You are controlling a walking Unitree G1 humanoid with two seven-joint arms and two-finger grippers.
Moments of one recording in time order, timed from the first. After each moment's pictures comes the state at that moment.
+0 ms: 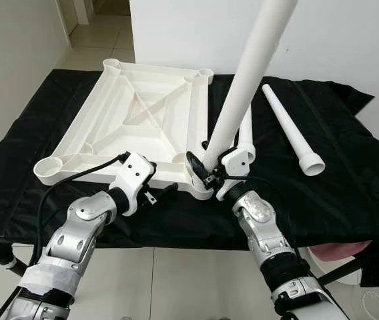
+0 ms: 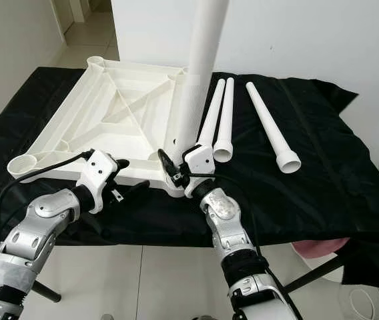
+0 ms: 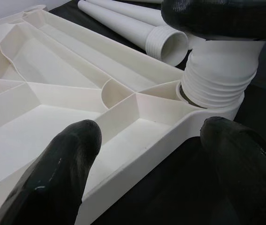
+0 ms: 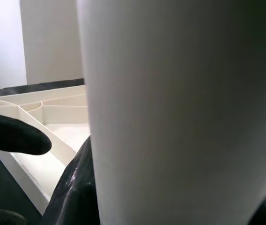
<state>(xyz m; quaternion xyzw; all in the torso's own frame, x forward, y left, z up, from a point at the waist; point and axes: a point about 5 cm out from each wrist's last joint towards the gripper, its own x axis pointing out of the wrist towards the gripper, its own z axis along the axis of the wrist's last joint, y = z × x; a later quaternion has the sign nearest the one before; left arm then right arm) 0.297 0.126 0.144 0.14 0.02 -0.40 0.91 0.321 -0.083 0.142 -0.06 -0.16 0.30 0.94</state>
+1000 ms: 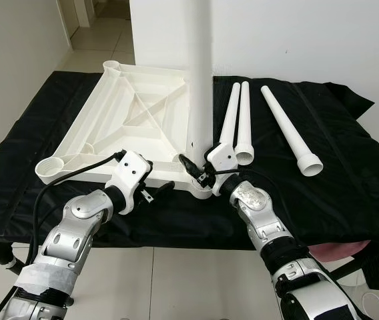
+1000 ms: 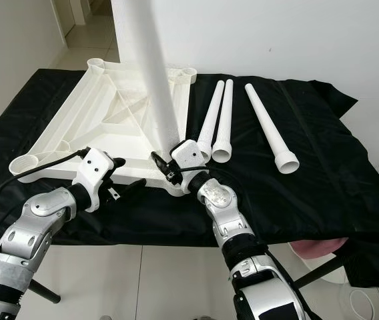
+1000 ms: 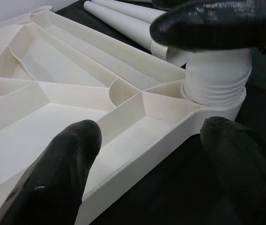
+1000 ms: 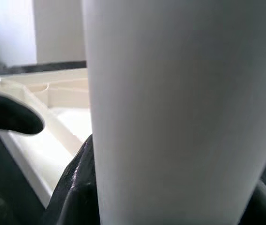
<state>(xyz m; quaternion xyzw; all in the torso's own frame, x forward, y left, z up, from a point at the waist) 0.298 0.132 0.147 0.14 0.02 -0.39 0.91 0.342 -0.079 0.143 -0.06 -0.11 0.32 0.94</state>
